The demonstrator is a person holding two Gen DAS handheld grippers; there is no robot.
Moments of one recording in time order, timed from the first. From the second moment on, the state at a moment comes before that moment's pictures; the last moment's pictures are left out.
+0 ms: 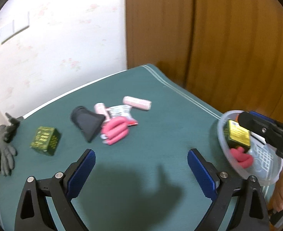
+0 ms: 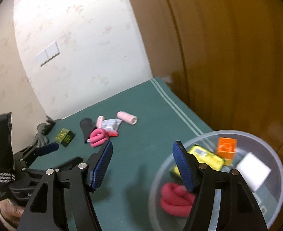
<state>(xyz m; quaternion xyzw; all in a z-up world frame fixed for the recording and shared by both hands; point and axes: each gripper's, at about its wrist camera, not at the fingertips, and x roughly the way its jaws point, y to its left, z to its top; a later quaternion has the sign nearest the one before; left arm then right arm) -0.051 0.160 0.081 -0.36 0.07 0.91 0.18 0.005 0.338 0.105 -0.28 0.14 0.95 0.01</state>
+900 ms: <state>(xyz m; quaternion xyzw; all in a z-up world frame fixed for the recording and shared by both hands) -0.088 0.036 0.070 -0.37 0.02 0.93 0.06 -0.110 0.238 0.056 -0.37 0.13 0.92 -0.06</state>
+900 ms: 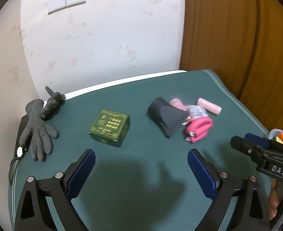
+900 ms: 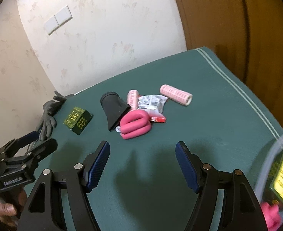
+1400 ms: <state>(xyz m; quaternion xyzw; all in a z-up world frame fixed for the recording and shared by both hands) -0.107 -0.006 0.054 -0.39 -0.01 0.92 0.02 -0.174 0.198 0.033 -0.41 0.08 0.91 -0.06</state>
